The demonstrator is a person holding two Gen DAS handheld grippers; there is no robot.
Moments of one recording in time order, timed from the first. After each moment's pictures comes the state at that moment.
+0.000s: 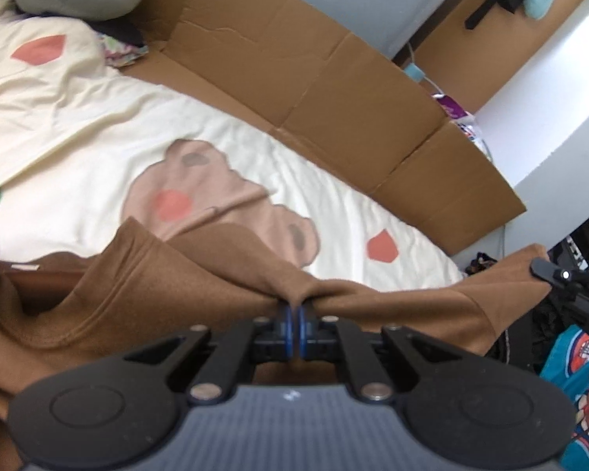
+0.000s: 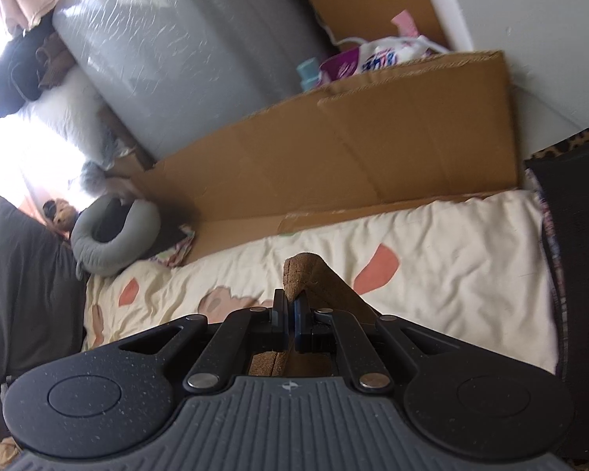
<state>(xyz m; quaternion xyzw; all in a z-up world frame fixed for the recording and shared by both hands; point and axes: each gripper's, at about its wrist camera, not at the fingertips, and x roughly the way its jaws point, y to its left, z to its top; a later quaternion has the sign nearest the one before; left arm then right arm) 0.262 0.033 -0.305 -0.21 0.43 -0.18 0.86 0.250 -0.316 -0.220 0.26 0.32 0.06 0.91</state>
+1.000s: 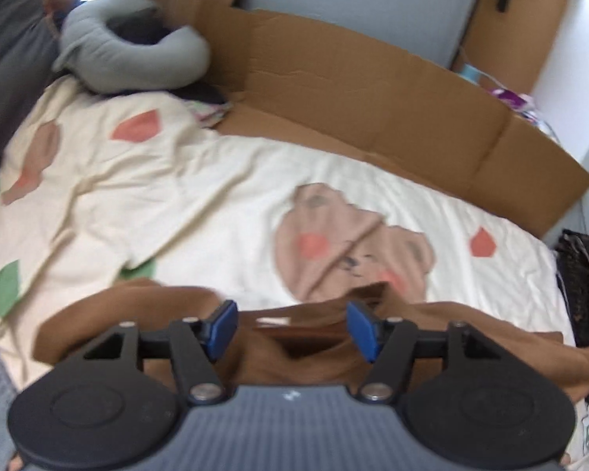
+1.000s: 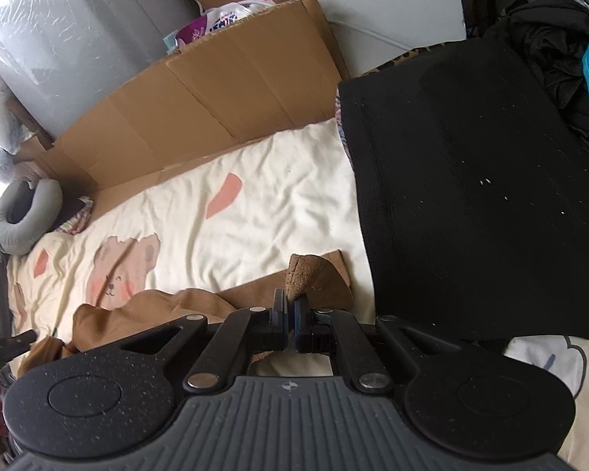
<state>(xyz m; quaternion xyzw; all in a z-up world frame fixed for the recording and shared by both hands) 0.242 0.104 -0.262 -0.06 0.43 -0.06 0.90 0.142 -0.376 -0.265 0.26 0.41 -0.07 0.87</state>
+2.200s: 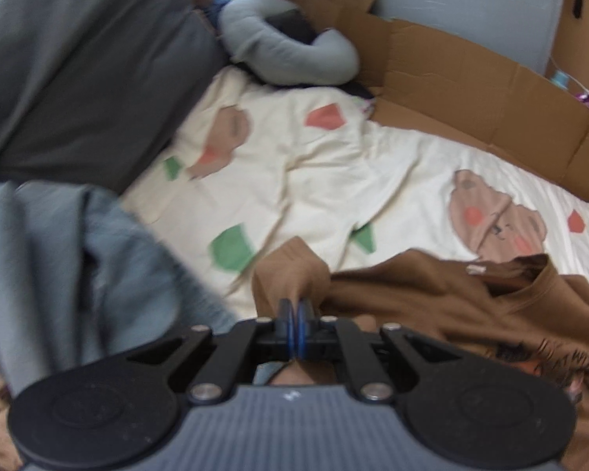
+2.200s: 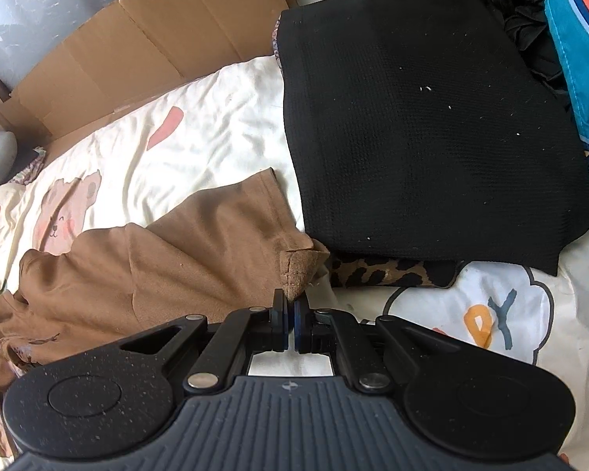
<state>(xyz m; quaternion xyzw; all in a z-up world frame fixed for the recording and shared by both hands) 0.161 0.261 -0.211 -0.02 0.46 0.07 0.88 0.113 -0.376 -0.309 0.23 0.48 -0.11 0.84</state>
